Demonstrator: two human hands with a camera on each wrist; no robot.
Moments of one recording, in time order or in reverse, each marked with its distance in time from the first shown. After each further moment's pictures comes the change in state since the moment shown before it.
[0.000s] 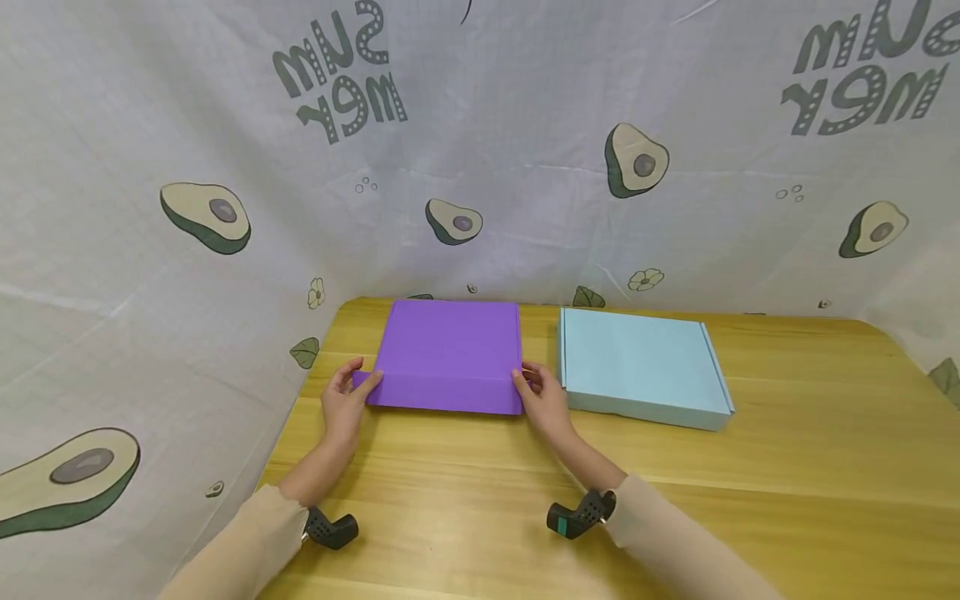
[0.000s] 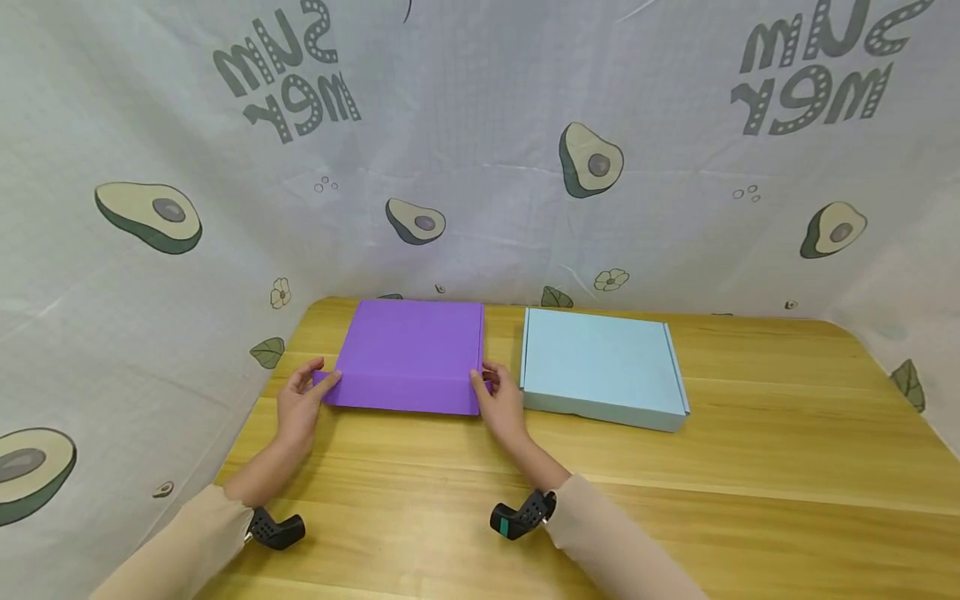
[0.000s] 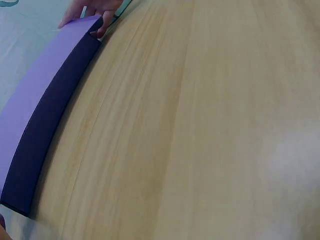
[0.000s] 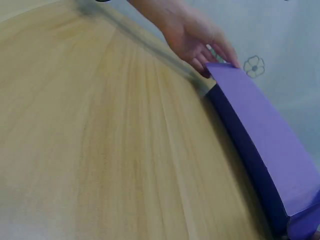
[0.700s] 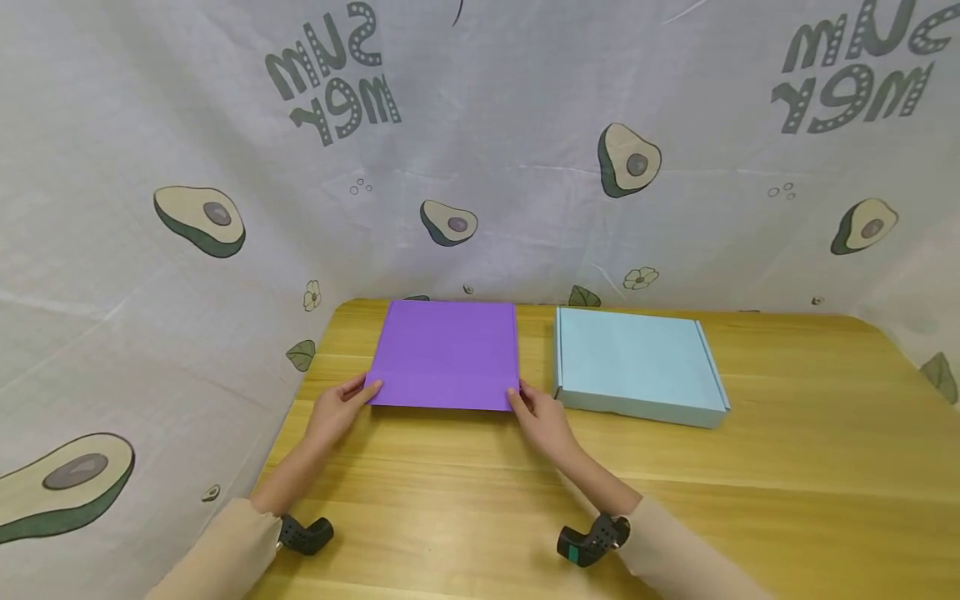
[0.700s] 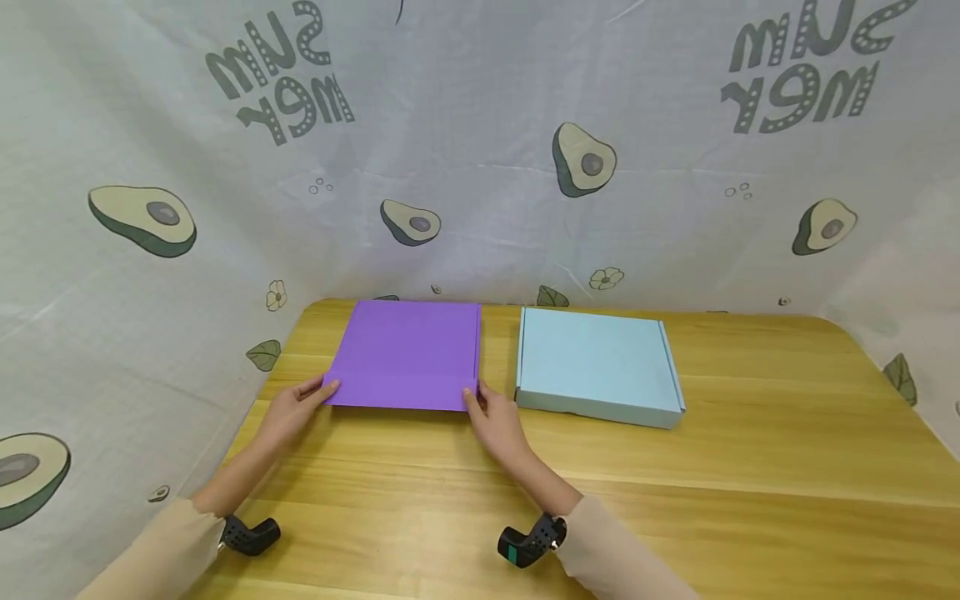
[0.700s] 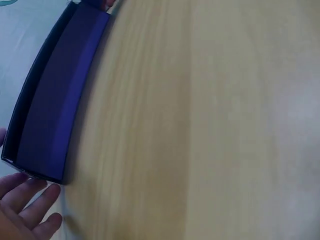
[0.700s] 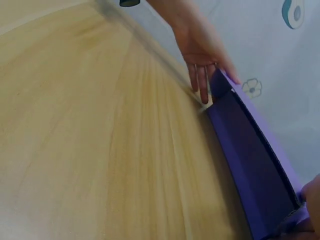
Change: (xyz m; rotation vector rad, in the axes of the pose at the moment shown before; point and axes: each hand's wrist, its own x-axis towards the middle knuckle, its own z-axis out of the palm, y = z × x) left_hand -0.001 0.012 -0.024 0.577 -0.299 0.002; right_hand -0.027 -0.006 -0.012 -0.283 -0.136 -0.146
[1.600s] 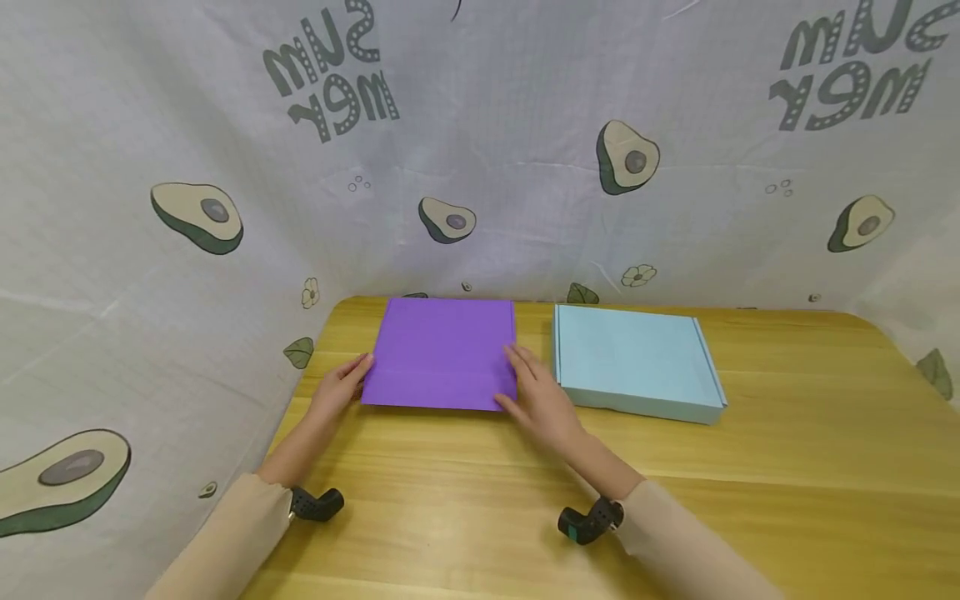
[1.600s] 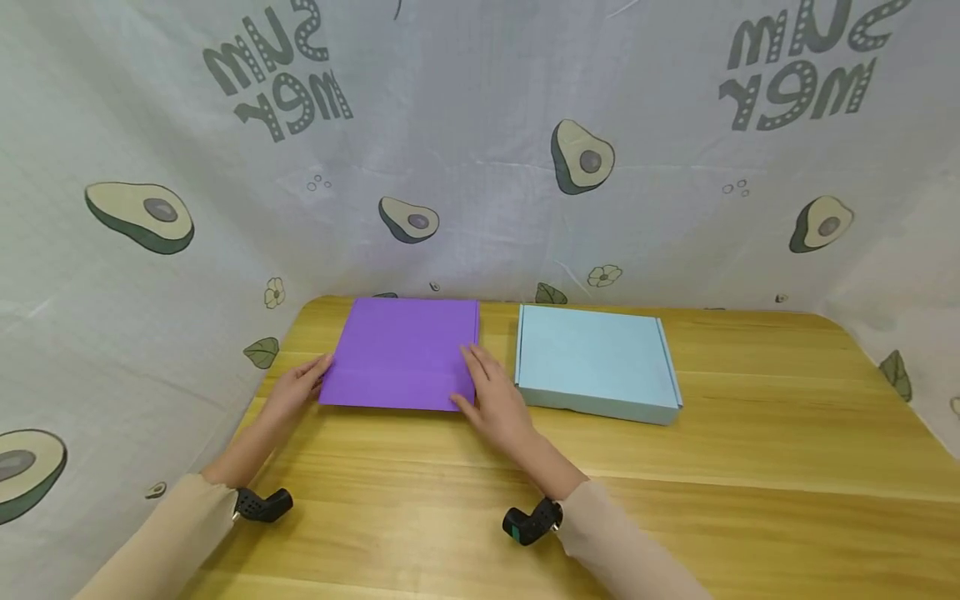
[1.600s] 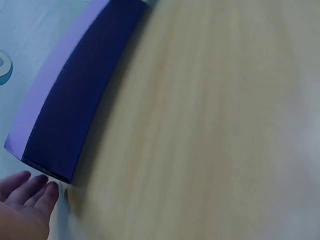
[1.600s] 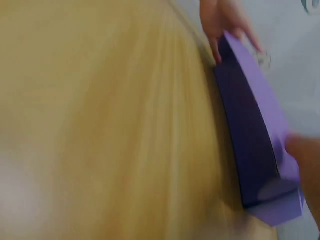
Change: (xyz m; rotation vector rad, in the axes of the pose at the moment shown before) left_hand 0.029 0.003 0.000 -0.226 -0.099 -0.063; right_hand 0.012 0.007 -0.010 -0.323 0.048 -0.405
